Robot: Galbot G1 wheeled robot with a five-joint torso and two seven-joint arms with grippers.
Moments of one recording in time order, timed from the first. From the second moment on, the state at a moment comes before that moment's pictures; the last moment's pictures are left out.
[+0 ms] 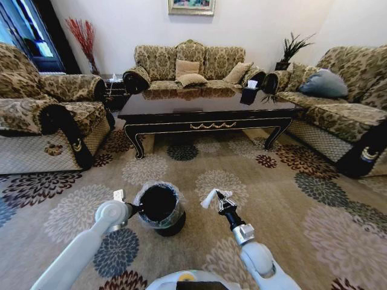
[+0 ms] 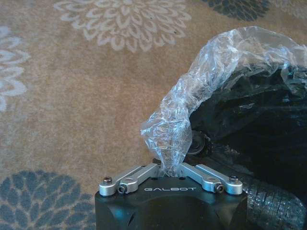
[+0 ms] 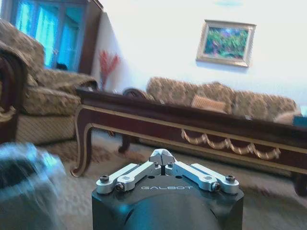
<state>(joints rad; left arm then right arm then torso) 1.09 -0.88 -0.23 -1.96 -1.60 0.74 -0.94 -1.55 1.12 0.32 2.07 0.10 0.16 0.06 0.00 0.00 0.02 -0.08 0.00</state>
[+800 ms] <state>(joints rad) 1.02 -0.94 -0.02 -1.98 -1.57 0.74 -1.00 -1.71 1.15 0.25 2.32 -0.01 0.15 0.00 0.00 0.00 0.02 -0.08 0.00</state>
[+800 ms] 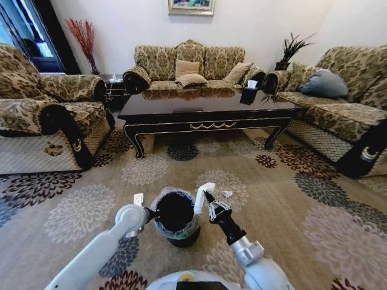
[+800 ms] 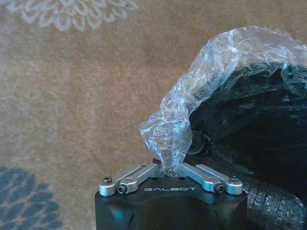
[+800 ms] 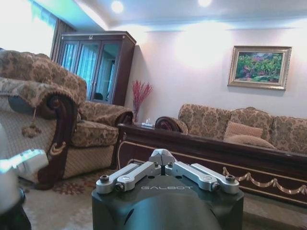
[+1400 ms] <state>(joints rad) 1.00 -0.96 0.03 -1.99 -1.57 0.74 -1.01 -1.73 1.19 0.18 2.26 -0.13 0.19 -0.02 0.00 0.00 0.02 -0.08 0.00</state>
